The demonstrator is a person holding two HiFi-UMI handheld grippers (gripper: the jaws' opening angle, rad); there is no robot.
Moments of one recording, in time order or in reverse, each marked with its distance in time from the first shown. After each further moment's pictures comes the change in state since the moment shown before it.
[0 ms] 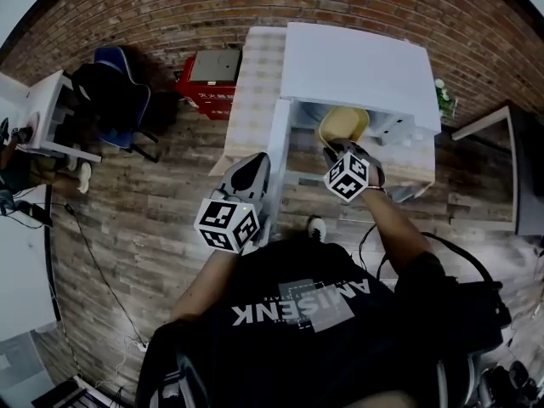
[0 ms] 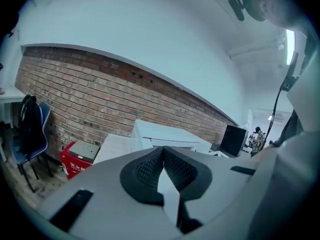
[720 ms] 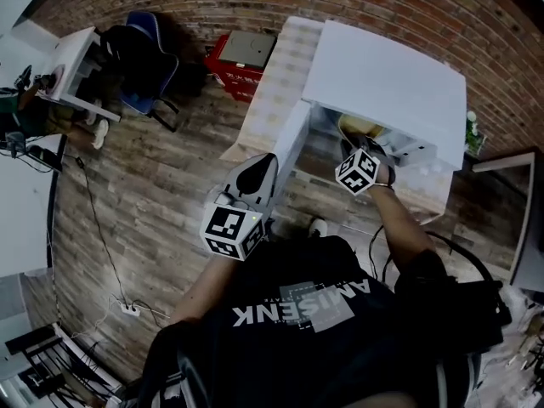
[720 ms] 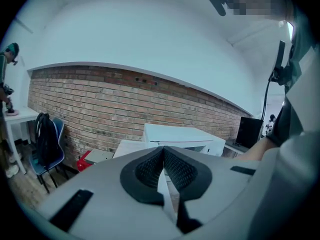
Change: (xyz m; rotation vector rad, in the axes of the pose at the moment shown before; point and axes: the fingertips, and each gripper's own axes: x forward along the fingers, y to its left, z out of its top) left arm 0.008 -0.004 0.005 0.116 -0.015 0.170; right arm 0.067 -0.047 -0.018 -0.131 -0.002 -0.018
